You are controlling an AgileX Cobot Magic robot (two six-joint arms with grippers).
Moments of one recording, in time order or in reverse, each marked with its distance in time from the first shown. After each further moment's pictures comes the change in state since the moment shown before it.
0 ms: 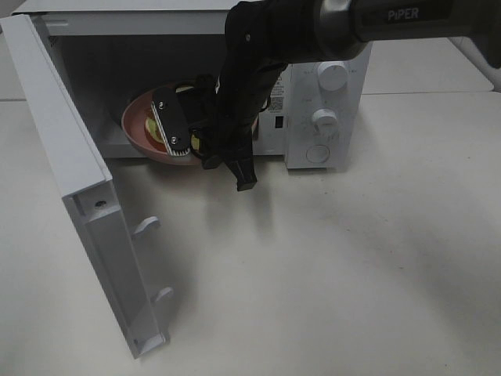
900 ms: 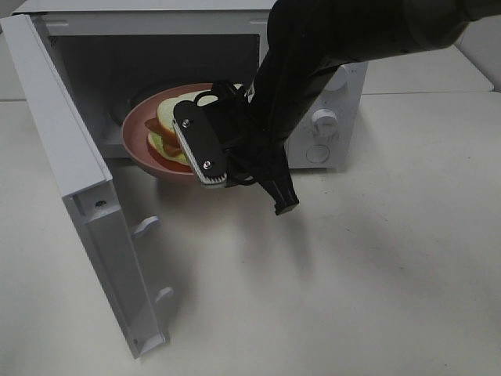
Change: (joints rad) left arm 0.000 0.000 0.000 0.000 0.000 0.000; right arm 0.027 -0.270 0.347 0.016 -0.081 -0.077
